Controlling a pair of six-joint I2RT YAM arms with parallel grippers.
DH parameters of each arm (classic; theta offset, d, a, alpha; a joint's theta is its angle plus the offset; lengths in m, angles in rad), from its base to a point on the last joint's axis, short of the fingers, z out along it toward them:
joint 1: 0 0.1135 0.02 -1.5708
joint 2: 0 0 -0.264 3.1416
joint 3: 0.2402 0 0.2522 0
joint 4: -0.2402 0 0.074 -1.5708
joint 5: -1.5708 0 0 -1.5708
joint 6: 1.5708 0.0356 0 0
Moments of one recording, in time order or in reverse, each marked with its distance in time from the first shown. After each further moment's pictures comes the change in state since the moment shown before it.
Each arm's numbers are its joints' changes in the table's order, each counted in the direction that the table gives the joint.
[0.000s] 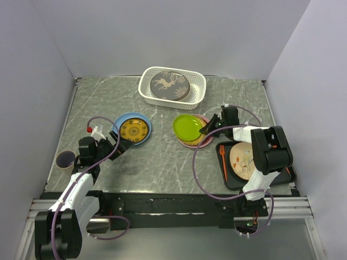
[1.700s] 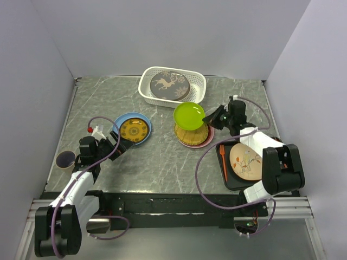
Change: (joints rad) left arm 0.000 0.039 -0.001 0.021 0.000 0.001; right arm 0.010 -0.256 -0.003 -0.035 -0.059 0.088
